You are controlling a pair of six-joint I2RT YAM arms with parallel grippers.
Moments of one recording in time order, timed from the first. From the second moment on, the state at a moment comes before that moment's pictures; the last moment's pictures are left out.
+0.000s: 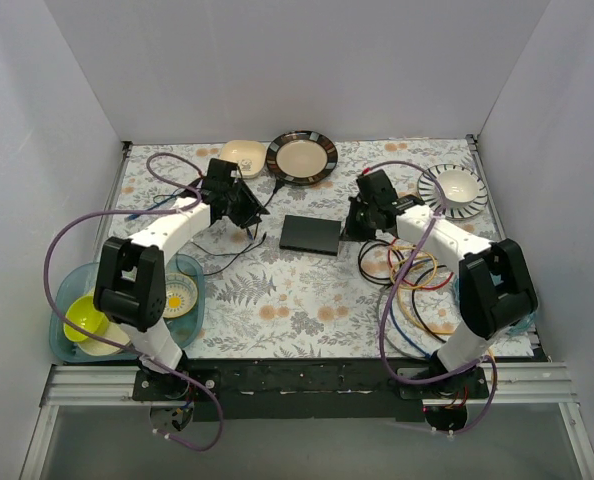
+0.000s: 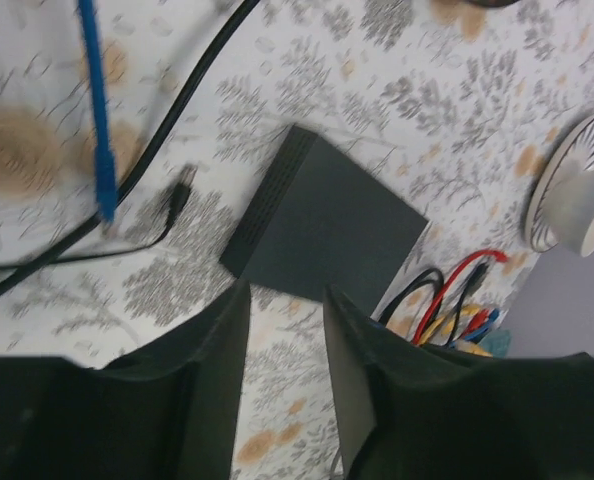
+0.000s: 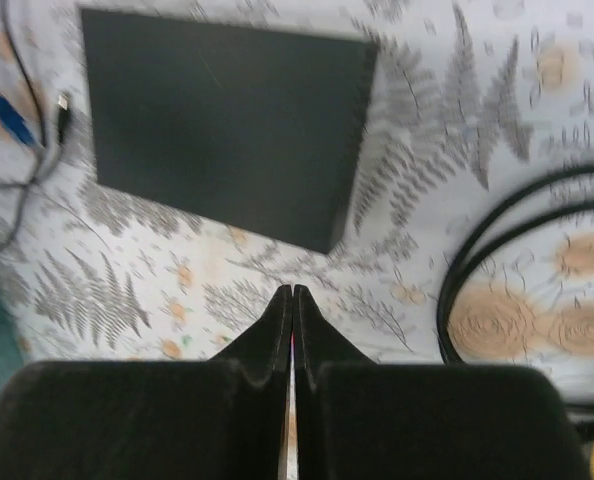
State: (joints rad) left arm -0.33 1.67 1.21 -0.41 0.15 -0.97; right arm 0.49 1.64 1.12 -0.46 -0.12 0.61
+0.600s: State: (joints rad) left arm -0.31 2.09 1.46 -0.30 0.27 -0.94; right arm 0.41 1.94 1.35 -0.54 -0.09 0.67
